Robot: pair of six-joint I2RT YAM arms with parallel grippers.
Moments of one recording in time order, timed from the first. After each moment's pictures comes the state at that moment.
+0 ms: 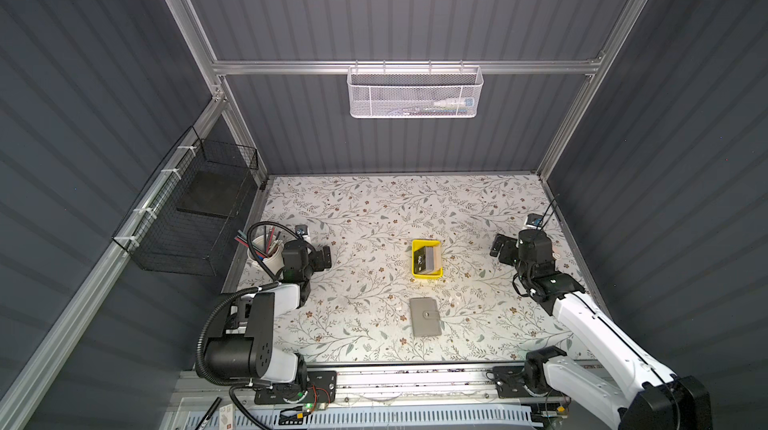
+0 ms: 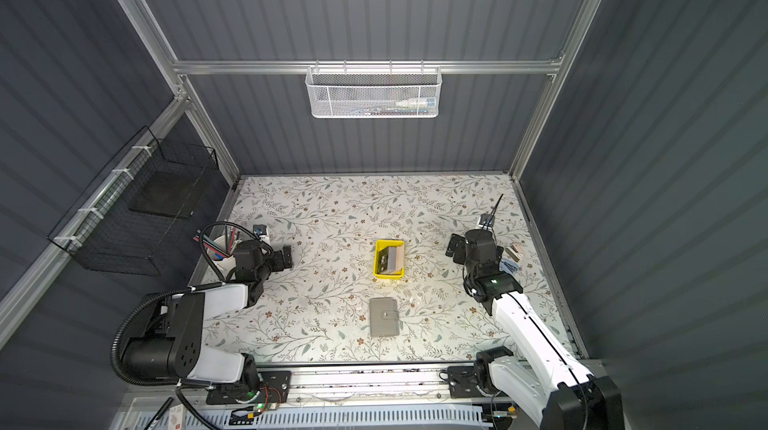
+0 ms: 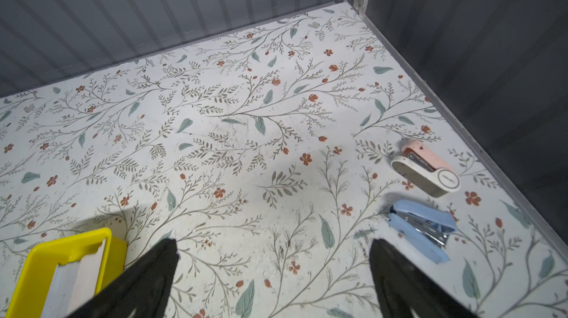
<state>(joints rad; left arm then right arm) -0.04 1.47 0.44 0.51 -0.06 -0.02 0.20 0.99 0.59 -0.16 0.34 0.33</state>
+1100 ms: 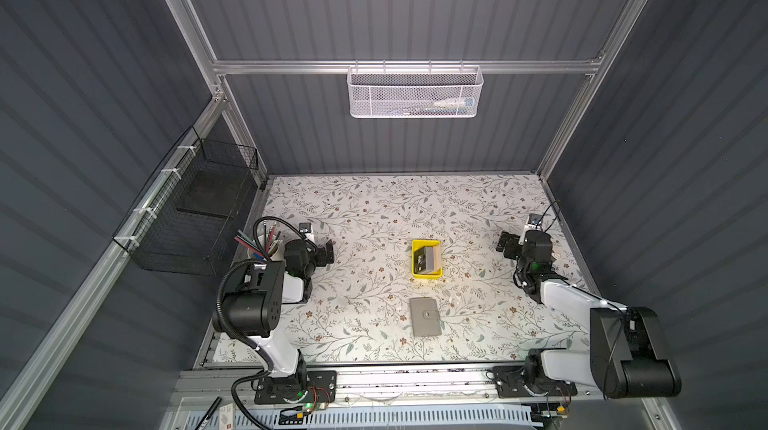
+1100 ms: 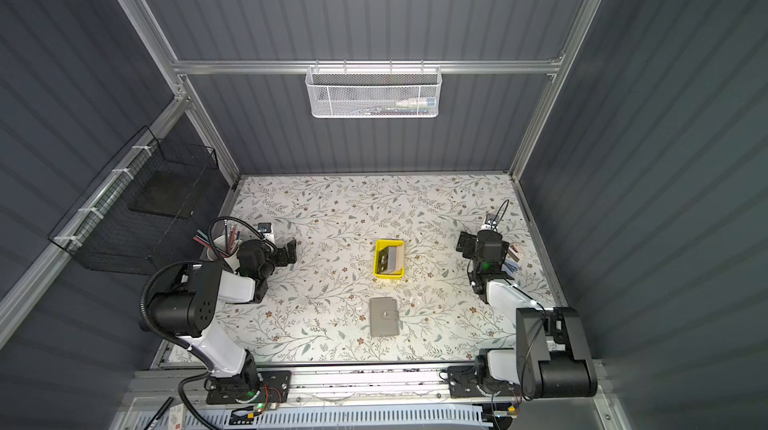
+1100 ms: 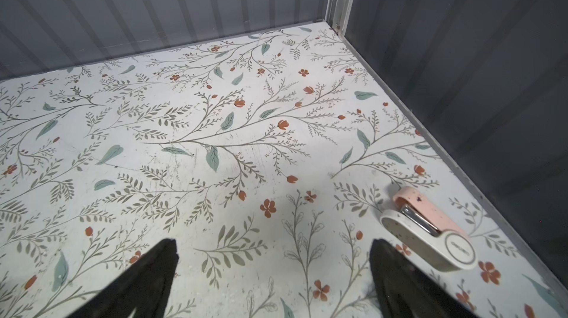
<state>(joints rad) -0.02 1.71 0.45 0.83 0.05 0.01 0.02 1.33 0.46 0.43 0.25 0.12</state>
